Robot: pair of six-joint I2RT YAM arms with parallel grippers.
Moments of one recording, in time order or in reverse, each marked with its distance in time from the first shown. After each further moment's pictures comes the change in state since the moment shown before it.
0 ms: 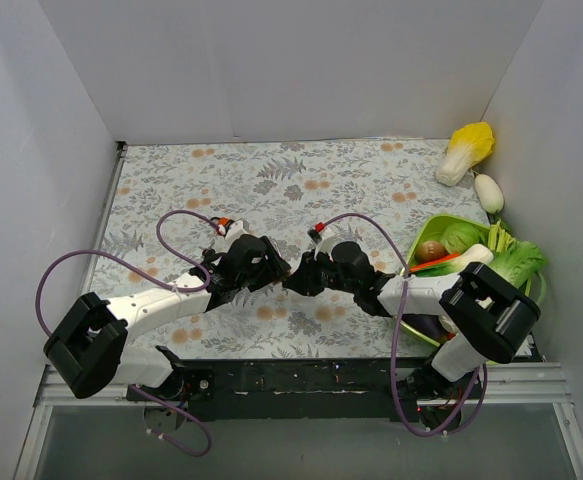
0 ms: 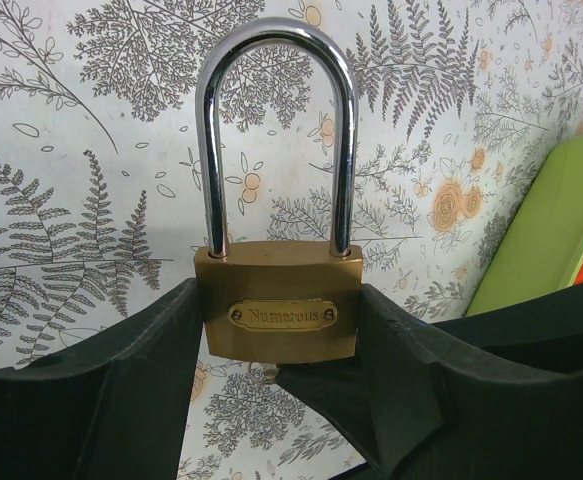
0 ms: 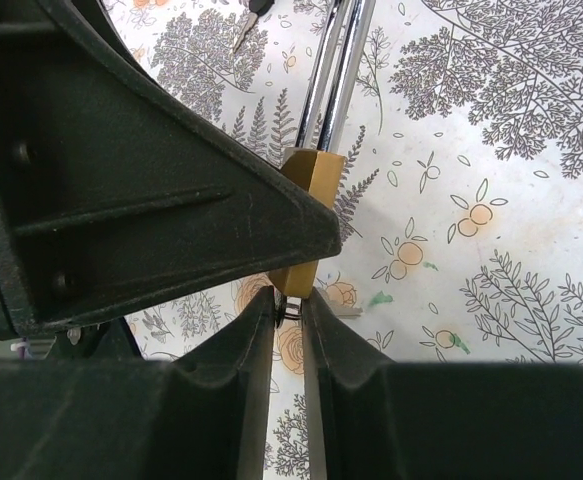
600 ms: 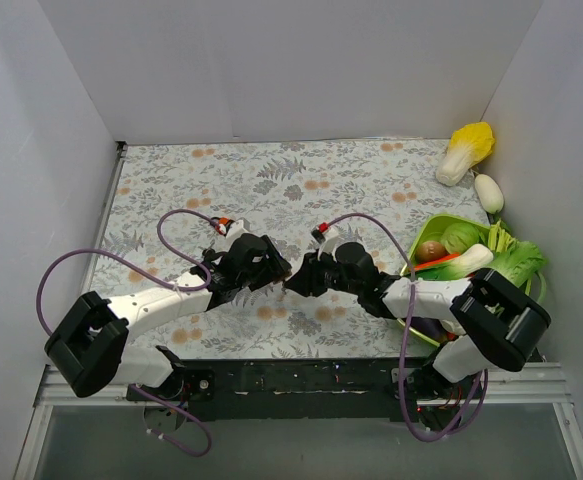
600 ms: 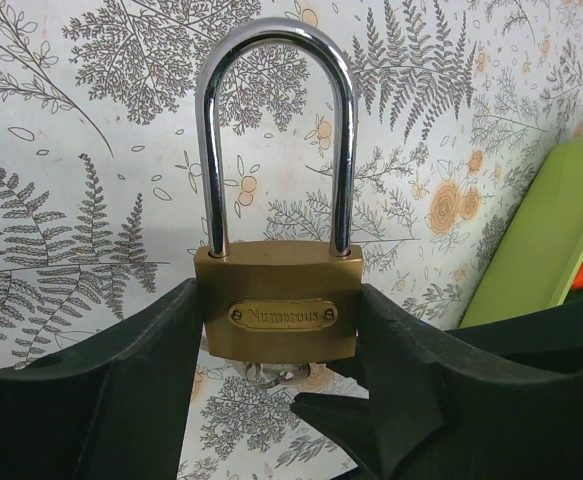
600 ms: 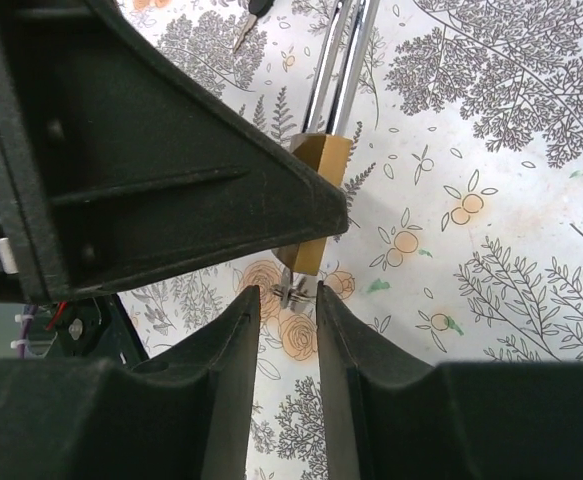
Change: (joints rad) left arm 0.000 0.010 0.010 -0.002 -0.002 0.000; right arm 0.000 -0.071 -0.019 -0.044 0.015 -0.007
